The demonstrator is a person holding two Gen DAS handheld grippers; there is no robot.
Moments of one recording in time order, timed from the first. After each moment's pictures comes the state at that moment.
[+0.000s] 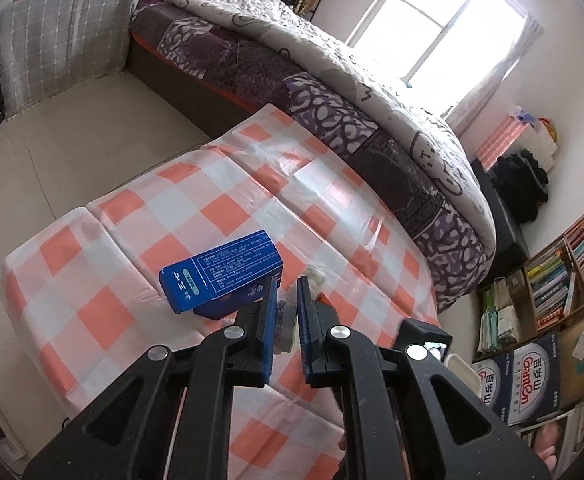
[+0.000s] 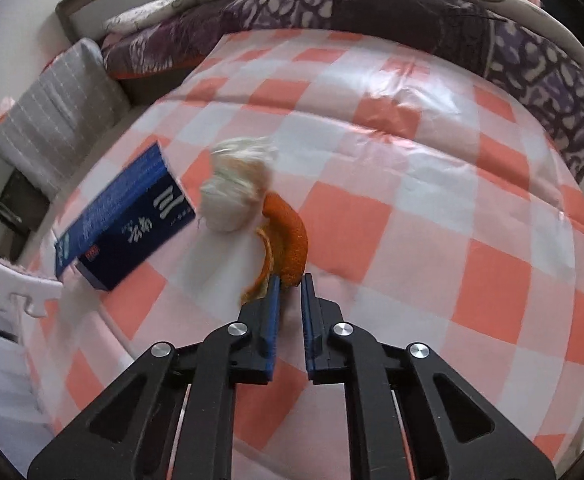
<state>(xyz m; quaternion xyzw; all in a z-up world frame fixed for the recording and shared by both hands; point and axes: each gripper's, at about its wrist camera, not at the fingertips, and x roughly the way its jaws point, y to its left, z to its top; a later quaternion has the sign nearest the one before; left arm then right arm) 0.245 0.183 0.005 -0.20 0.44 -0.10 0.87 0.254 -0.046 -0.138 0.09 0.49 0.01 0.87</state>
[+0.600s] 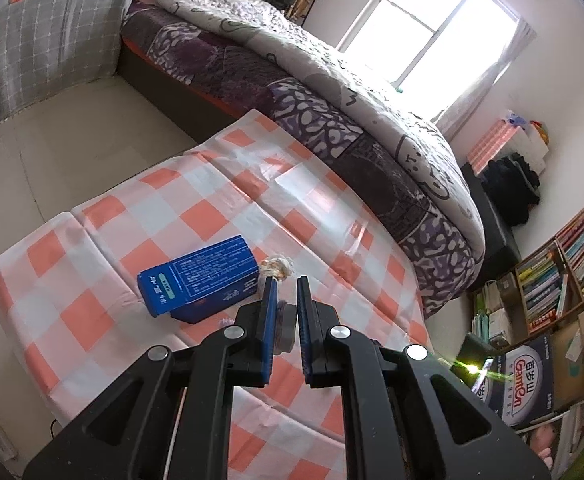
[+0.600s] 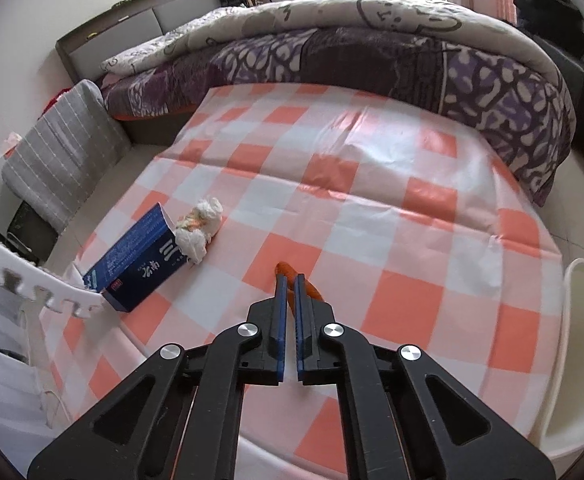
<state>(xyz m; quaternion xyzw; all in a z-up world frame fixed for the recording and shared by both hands) 0.244 0.162 0.015 -0.20 0.43 -0.11 0.87 0.226 -0.093 -0.085 0.11 0.44 0.00 0.89</state>
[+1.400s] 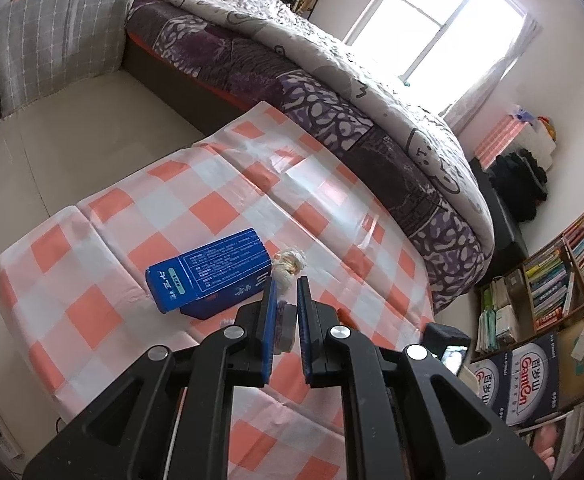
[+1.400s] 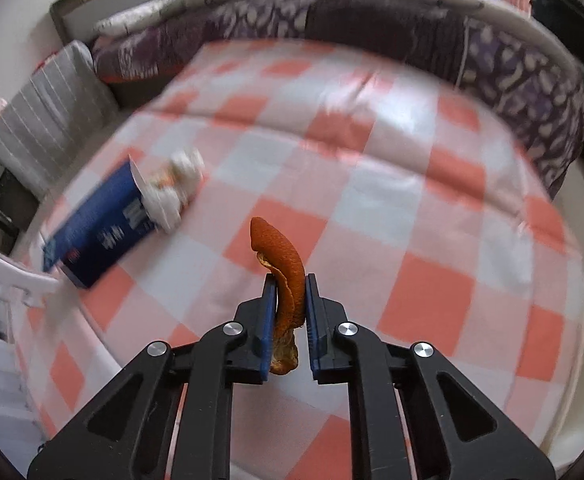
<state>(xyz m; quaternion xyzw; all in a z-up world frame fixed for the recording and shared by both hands) 0.248 0.167 0.005 -0.20 0.44 -0.10 0.87 0.247 -0.073 -0.122 0.07 0.48 -0.01 0.88</state>
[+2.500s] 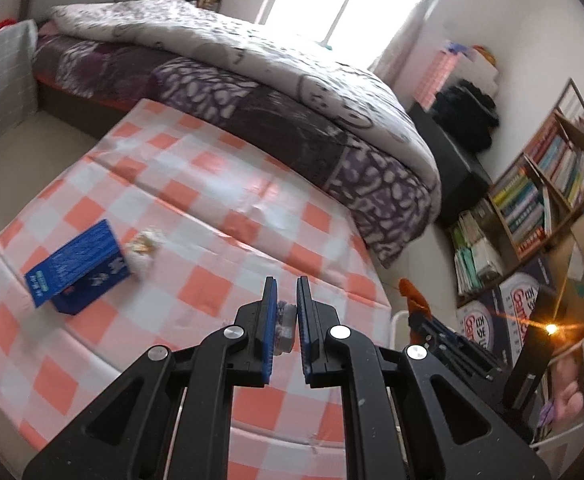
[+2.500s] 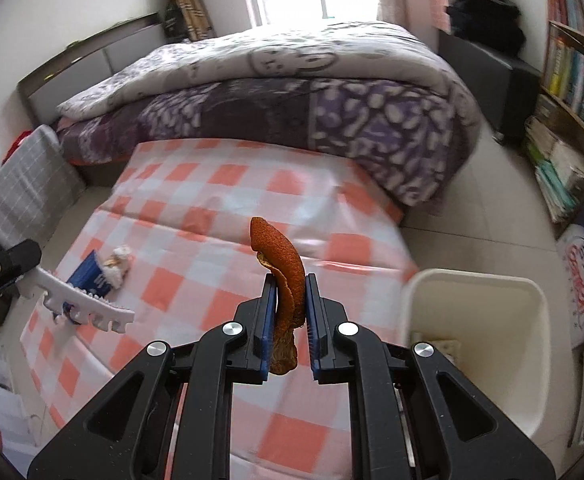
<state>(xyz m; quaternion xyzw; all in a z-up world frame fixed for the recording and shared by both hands) 0.219 -0.012 0.012 -0.10 0.43 -0.22 0.87 0.160 -0.233 -0.025 0.12 0.41 -0.10 0.90</state>
